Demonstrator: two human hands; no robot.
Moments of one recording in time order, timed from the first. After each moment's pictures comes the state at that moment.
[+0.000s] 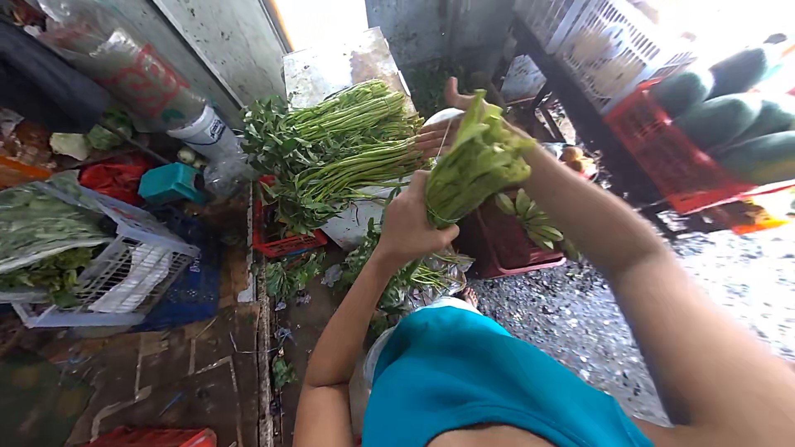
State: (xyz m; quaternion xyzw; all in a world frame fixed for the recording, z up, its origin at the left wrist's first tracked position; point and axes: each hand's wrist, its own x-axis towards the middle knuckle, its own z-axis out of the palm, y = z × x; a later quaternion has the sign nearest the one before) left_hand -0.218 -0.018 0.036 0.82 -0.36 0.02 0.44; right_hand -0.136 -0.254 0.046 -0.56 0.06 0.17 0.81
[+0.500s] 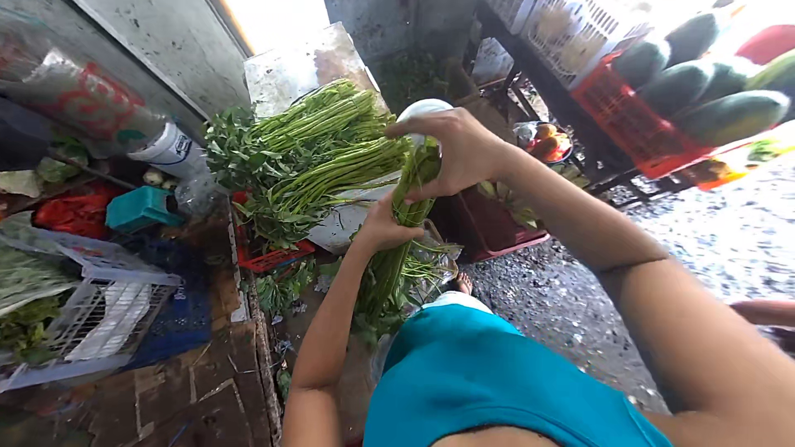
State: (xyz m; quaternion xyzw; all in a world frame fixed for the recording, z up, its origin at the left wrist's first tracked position) left_hand -0.167 -0.029 -0.007 0.78 -0.35 -0.22 0.46; right_hand -0.188 -0.241 0.075 -0.88 -0.30 -0.19 0.31
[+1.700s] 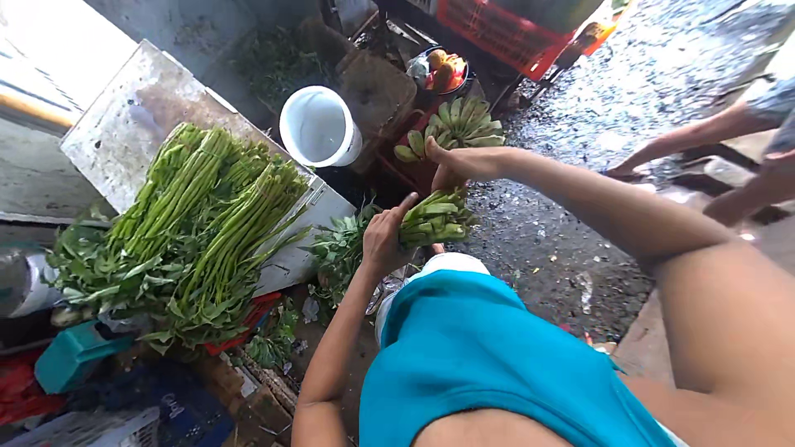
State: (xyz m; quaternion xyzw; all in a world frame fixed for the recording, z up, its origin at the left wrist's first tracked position) left_hand -0.218 -0.192 -0.097 0.69 -0.62 -0.10 0.35; right_hand -0.331 -0.432 -0.003 -0.76 0.21 0.25 0.56
